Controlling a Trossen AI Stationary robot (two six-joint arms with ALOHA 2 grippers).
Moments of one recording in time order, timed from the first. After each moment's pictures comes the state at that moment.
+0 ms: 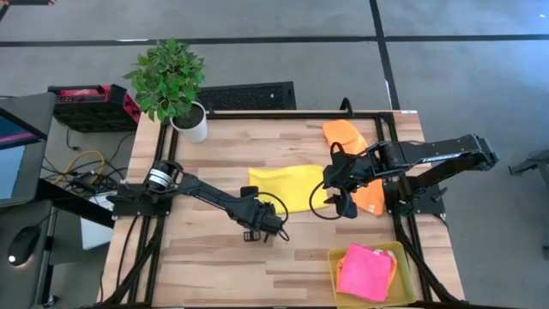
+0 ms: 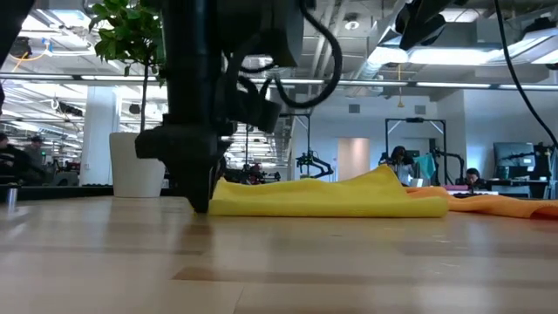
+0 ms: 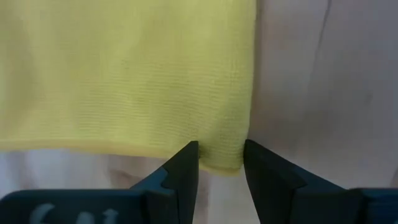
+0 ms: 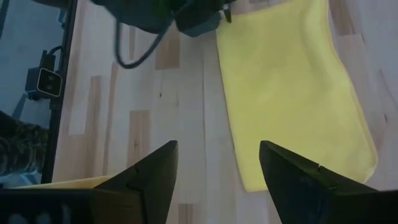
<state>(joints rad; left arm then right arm) -0.27 2.07 1.43 -0.96 -0.32 -0.35 0.15 1.24 1.19 -0.91 -0.08 0.18</state>
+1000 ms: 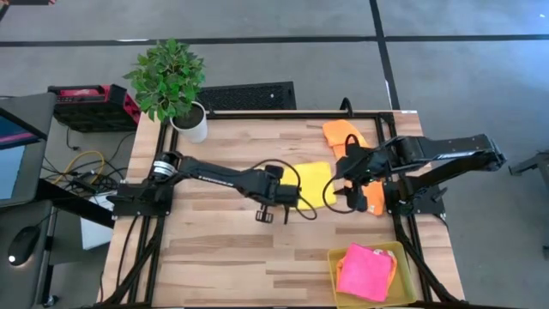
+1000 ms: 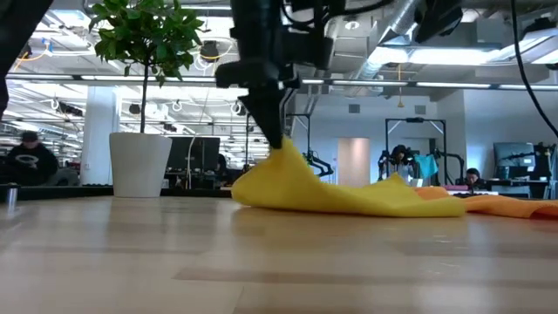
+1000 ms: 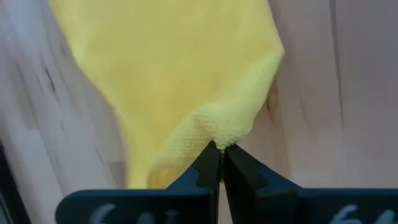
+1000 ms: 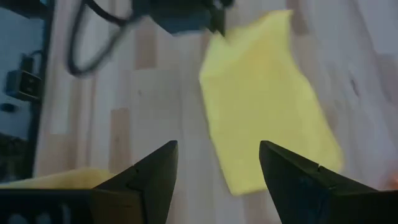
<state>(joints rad) -0.12 2.07 1.74 -1.04 -0.29 0.14 0.14 1.12 1.19 -1.01 0.02 0.18</state>
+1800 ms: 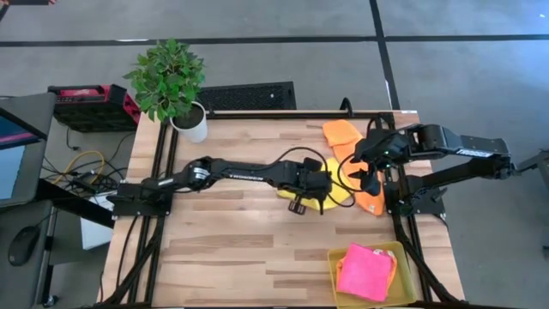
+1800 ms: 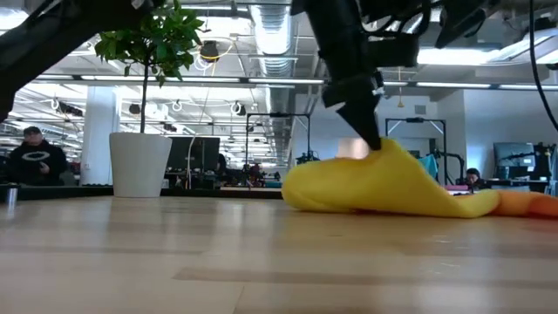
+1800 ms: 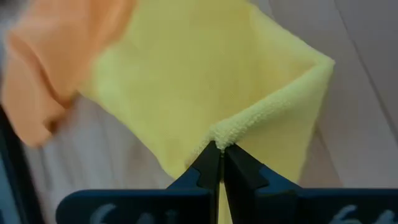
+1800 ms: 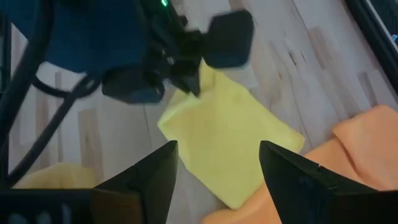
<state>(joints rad) -0.04 2.45 2.35 -1.02 -0.25 0.43 -0.02 0.97 1.19 -1.16 0.04 0.18</state>
